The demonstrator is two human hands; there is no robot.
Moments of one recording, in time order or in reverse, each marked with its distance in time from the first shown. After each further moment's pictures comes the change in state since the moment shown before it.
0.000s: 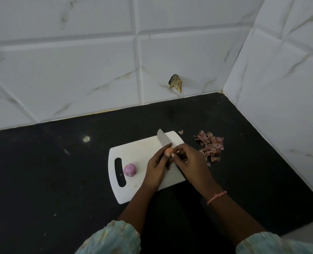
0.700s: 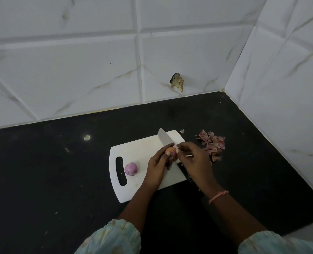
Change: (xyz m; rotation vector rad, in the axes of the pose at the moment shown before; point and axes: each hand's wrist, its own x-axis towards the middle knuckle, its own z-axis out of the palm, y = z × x) left_hand -0.001 0.004 -0.001 -0.060 -0.023 -0.002; right_hand 0.001 0.005 0.001 0.189 0.092 0.093
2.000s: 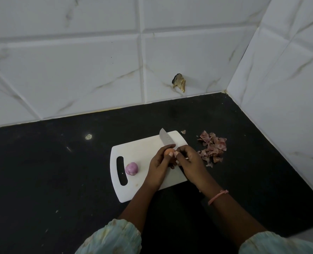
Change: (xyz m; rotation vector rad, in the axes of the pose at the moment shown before) left_hand 0.003 -0.007 0.000 0.032 -0.036 0.048; right_hand 0.003 -0.001 0.010 0.087 -0.190 0.182
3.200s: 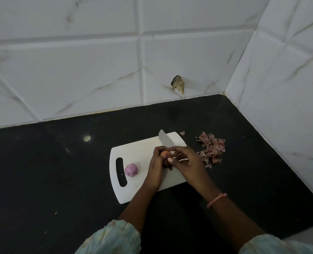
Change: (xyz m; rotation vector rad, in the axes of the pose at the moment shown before) left_hand 0.003 -0.006 -0.002 -0.091 -0.023 0.003; right_hand -0.009 -0.004 -0.001 0.050 0.022 -0.125
